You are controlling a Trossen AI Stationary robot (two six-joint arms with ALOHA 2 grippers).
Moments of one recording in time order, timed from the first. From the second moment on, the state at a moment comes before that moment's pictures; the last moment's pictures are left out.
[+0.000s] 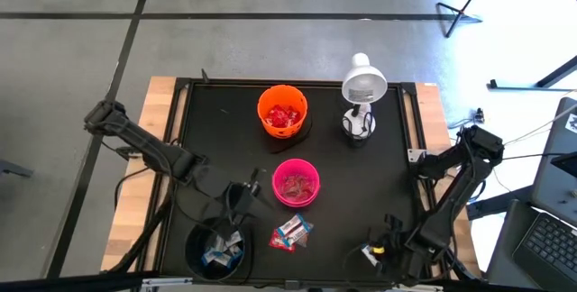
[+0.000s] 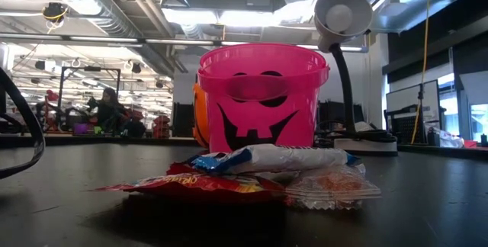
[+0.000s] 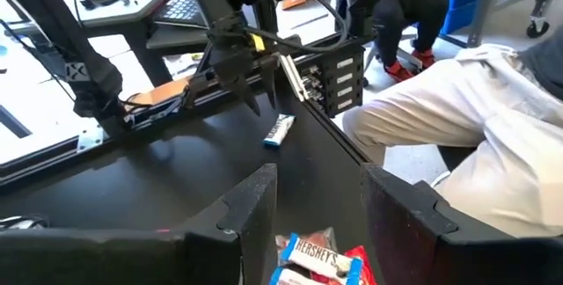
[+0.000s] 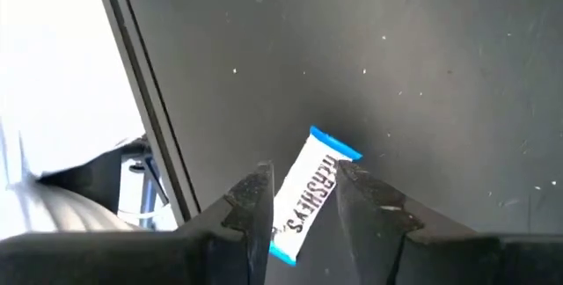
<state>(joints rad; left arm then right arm) -0.47 1.36 1.13 -0.13 -0.08 0.12 1.04 1.60 1.08 -0.73 0.25 1.39</state>
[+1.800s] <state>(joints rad) -0.45 1.48 1.11 -0.03 -0.14 0.06 1.03 1.62 1.08 -0.71 0.23 1.38</state>
